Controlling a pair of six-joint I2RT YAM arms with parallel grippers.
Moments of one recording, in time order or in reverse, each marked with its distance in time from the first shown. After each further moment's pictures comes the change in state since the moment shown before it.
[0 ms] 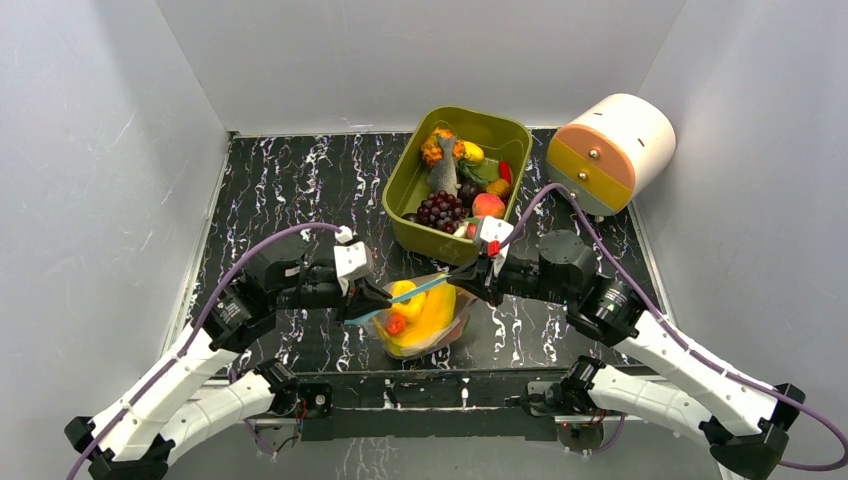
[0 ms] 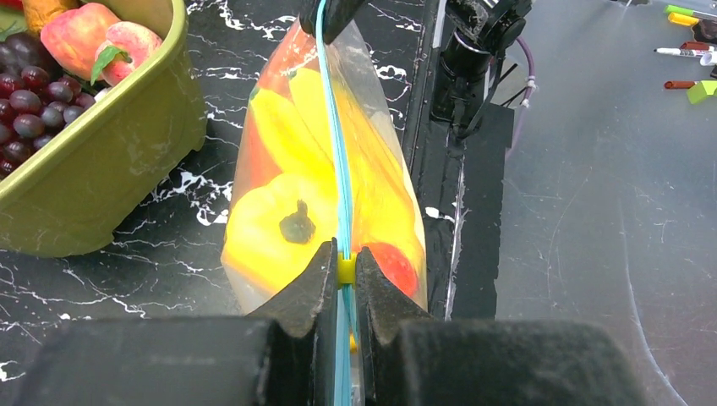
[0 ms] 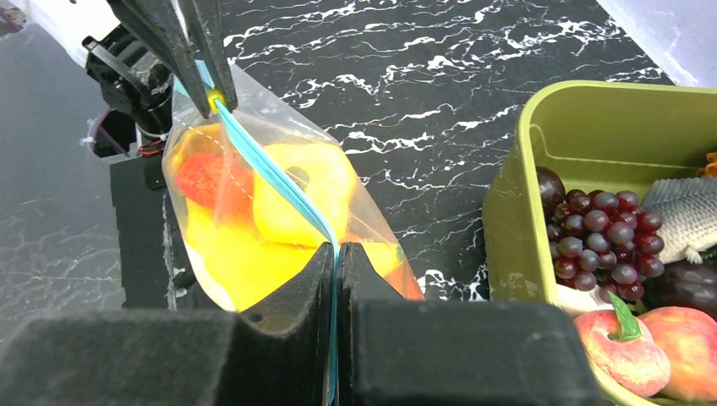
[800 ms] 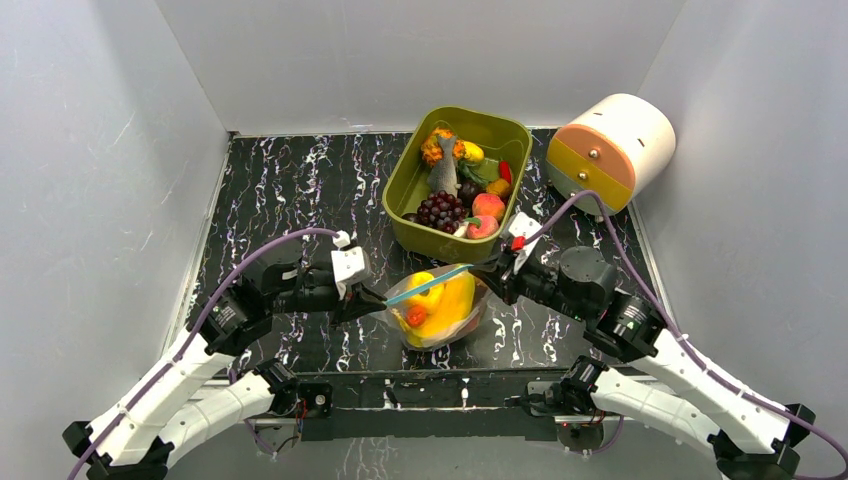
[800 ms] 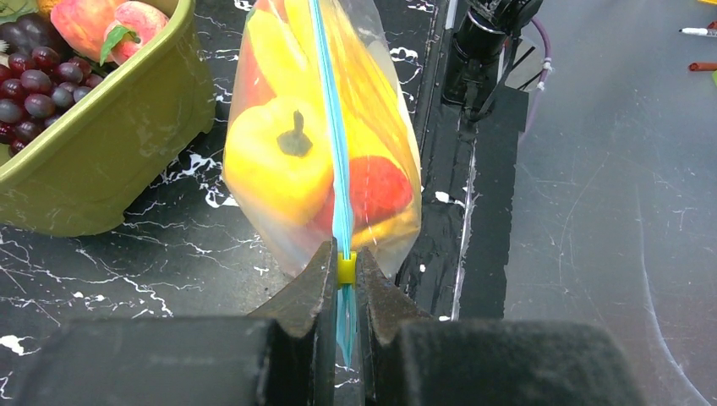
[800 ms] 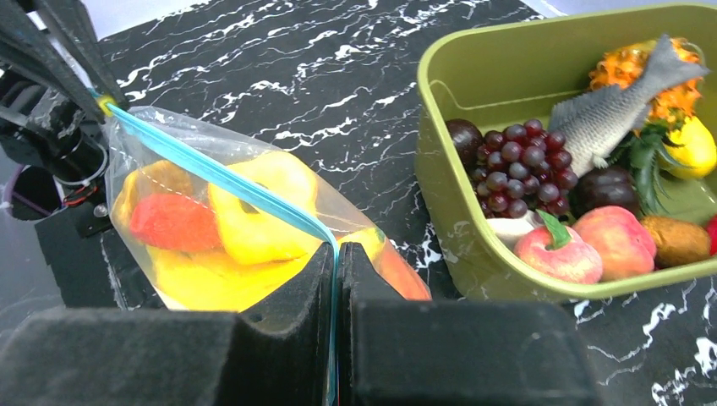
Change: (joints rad) left arm 0.000 -0.021 0.000 -0.062 -0.031 0.036; right arm 0.004 -0.125 -0.068 -0.014 0.254 0.089
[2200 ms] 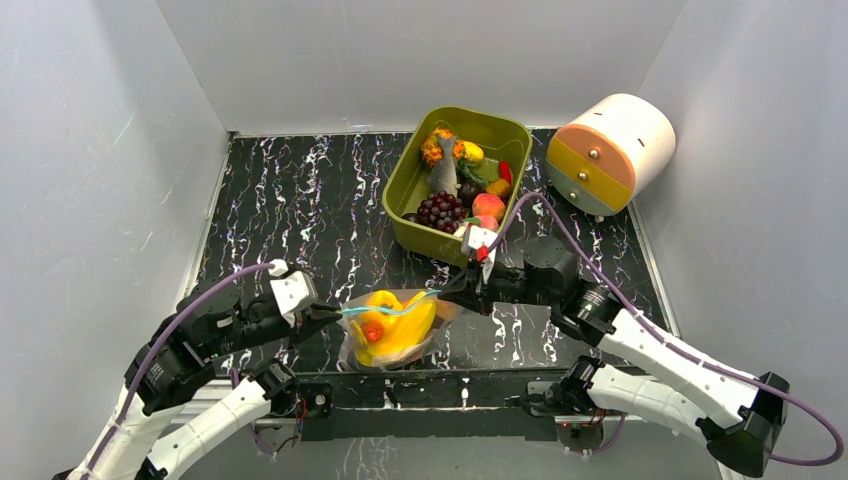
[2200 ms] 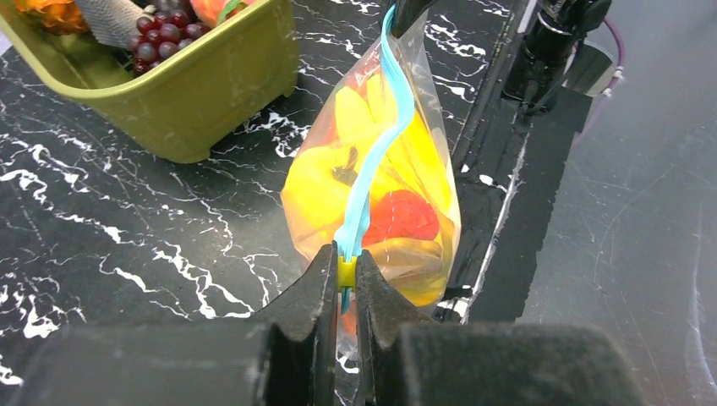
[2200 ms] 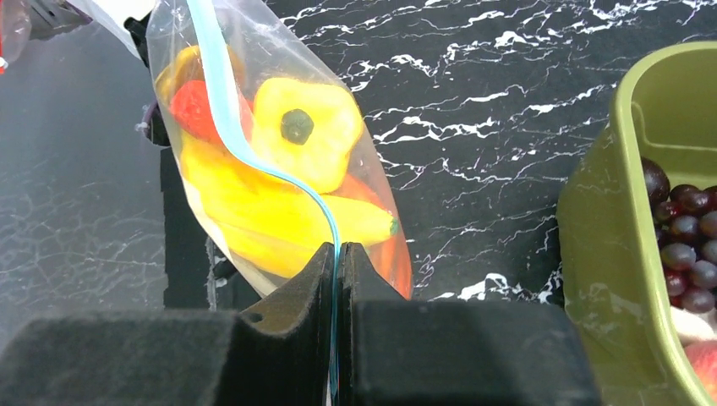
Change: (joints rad) left arm 0.000 -0.279 0.058 -0.247 -0.217 -0.016; right arm -0.013 0.146 -0.059 0.127 -0.369 0.003
